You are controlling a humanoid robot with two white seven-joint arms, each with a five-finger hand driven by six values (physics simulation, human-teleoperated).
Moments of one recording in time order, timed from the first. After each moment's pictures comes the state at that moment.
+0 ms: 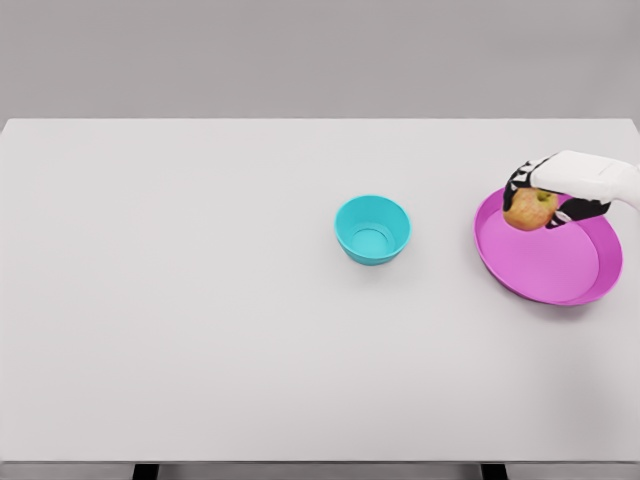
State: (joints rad) left arm 0.04 0.00 -0.25 -0.20 0.21 0.09 -0.11; right arm -0.67 -0.91 0.62 -1.26 0.29 -0.61 0.54
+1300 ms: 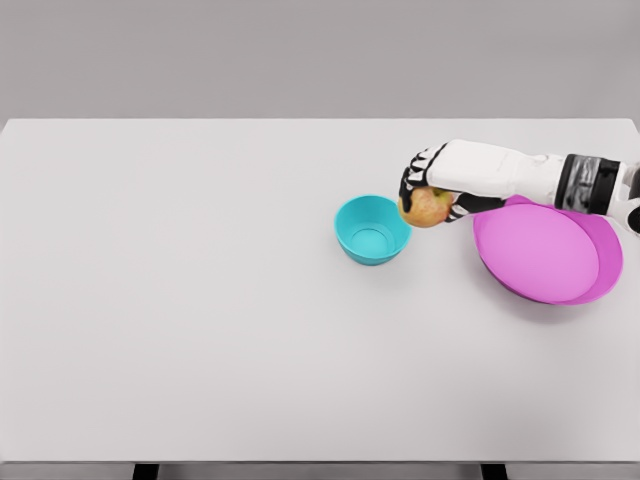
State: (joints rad) left arm 0.04 0.00 -0.25 -0.20 0.21 0.09 -0.11; right arm -0.70 -0.73 0.63 -1.46 0.29 -0.61 0.54
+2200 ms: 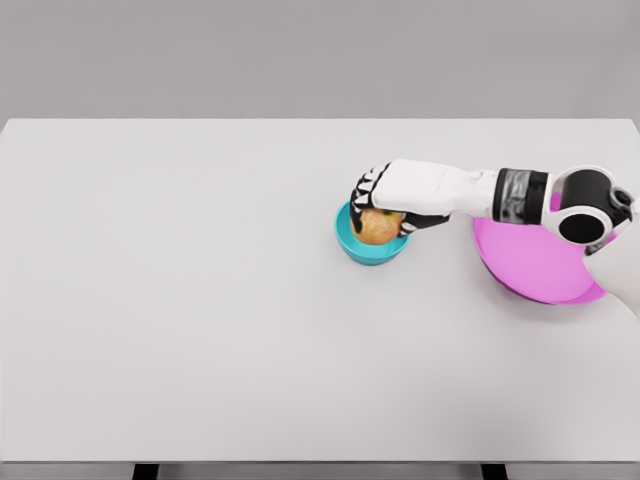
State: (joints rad) left arm 0.04 0.00 -0.25 -0.20 0.21 0.09 -0.11; right arm -0.71 -0.60 0.68 -1.45 0.39 -0.61 0.56
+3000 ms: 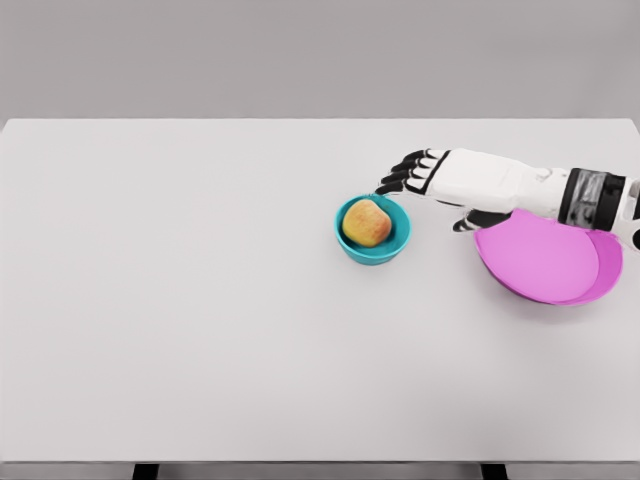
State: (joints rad) left arm 0.04 0.00 -0.25 -0.20 0.21 0.09 -0.11; right arm -0.58 -0.74 0.50 -1.56 0.39 -0.61 0.56
